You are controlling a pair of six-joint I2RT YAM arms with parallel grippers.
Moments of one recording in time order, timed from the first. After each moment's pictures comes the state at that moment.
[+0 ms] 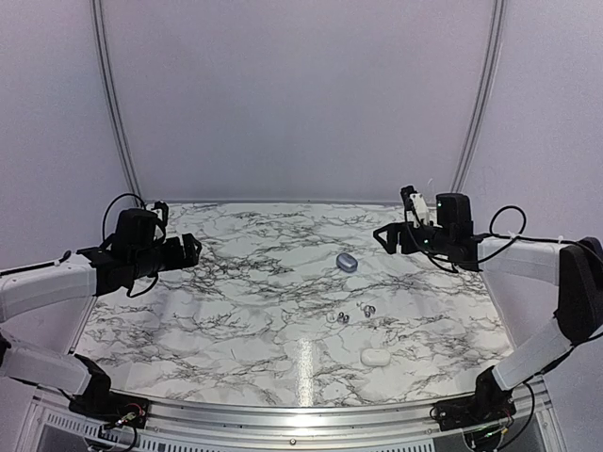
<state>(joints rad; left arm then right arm) -0.47 1.21 0.68 -0.06 -0.18 -0.45 0.29 1.45 0.84 0.14 -0.30 0.10</state>
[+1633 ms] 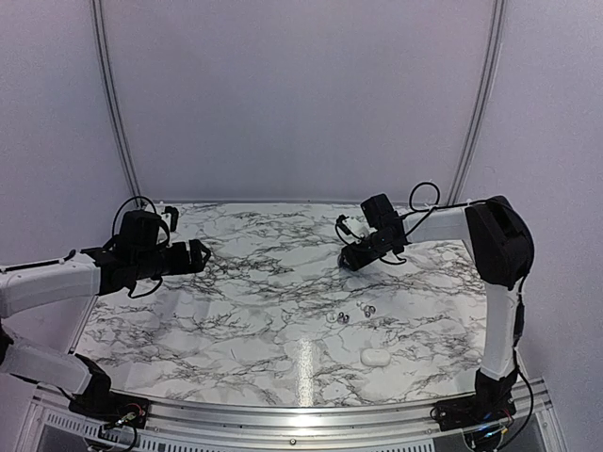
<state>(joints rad) -0.47 1.24 0.68 -0.05 -0.05 -0.43 0.46 2.08 1.40 -0.27 -0.15 -0.13</state>
